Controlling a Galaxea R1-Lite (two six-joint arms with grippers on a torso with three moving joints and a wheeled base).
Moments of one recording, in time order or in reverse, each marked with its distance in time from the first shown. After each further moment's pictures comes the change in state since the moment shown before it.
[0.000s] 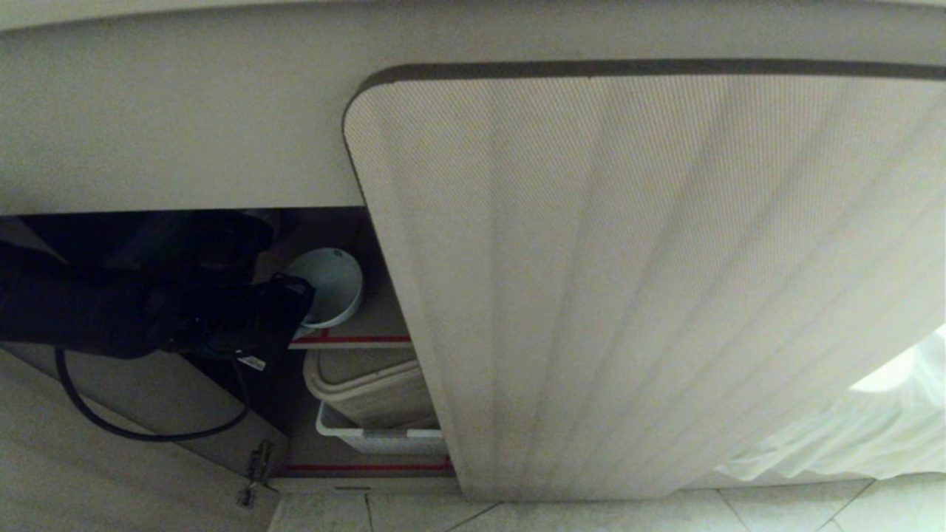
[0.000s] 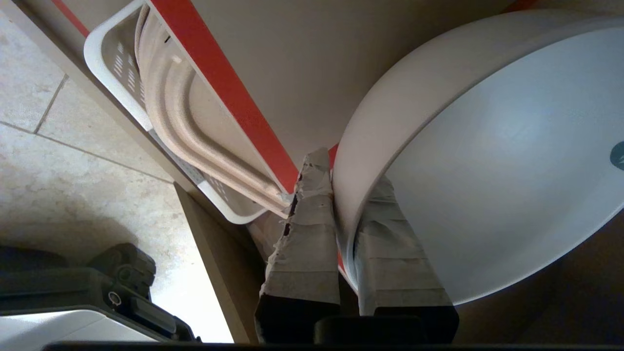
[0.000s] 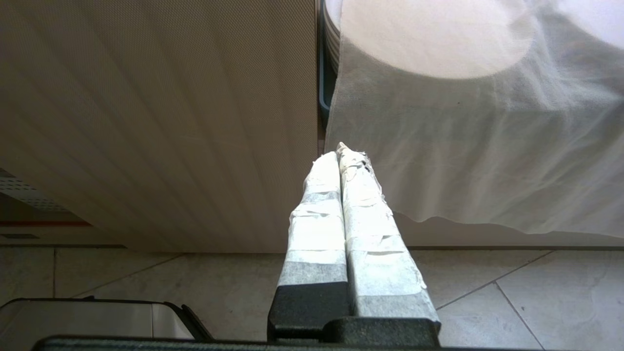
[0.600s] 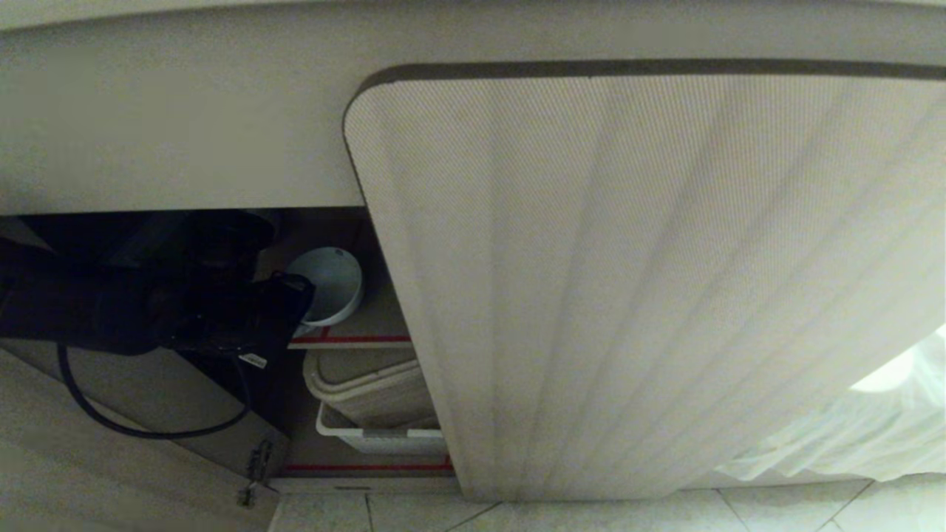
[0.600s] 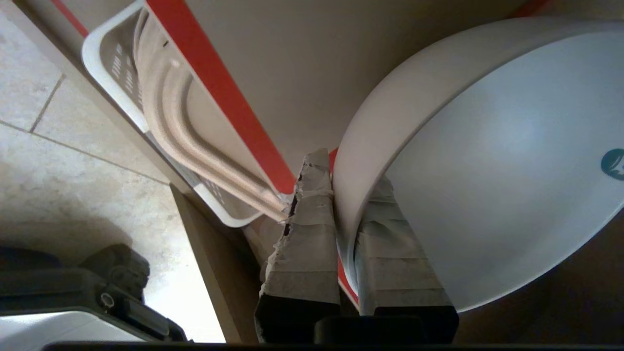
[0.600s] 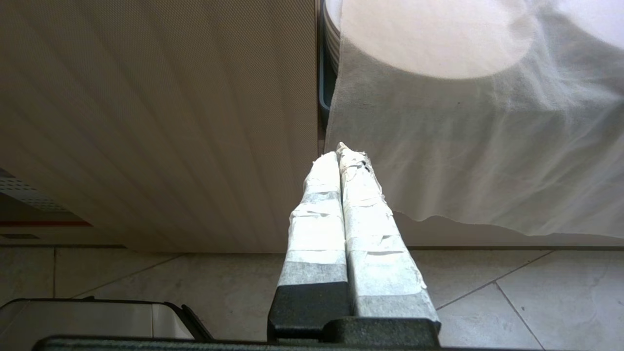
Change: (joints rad) left arm 0.000 0.006 -0.014 -0.003 0.008 -0.019; right arm 0.000 0.000 0.000 0.000 0.000 0.000
